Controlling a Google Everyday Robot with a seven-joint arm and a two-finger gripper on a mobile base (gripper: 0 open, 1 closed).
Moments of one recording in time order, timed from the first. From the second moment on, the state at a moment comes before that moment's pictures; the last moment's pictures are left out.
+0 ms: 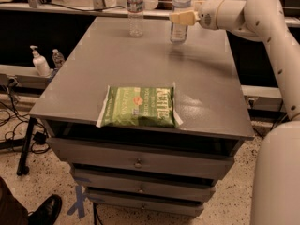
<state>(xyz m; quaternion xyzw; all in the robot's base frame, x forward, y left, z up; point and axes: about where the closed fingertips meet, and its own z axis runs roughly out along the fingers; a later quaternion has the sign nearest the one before) 0.840 -0.120 0.956 -0.34 0.68 0.23 0.61</state>
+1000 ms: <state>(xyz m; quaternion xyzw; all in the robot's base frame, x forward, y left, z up) 0.703 -0.132 0.944 -0.30 0.70 0.30 0.58</state>
